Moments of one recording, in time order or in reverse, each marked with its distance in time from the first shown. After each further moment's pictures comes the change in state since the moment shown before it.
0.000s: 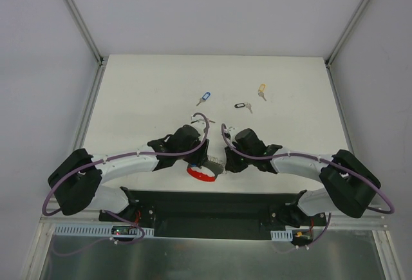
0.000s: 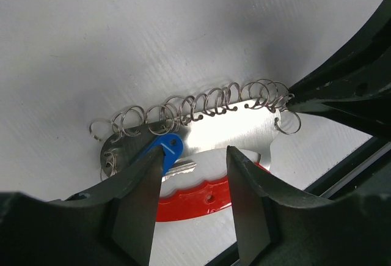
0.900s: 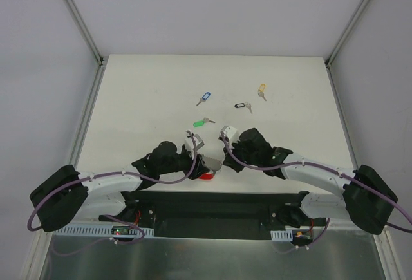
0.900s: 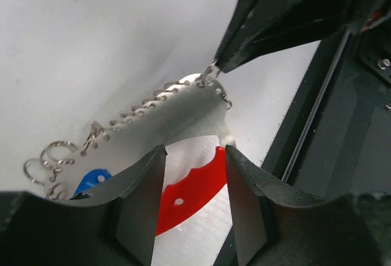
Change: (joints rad) left arm 0.000 -0.215 -0.351 0.497 0.248 0.167; right arm 0.047 -0.186 -0.003 -0.010 -0.028 -0.248
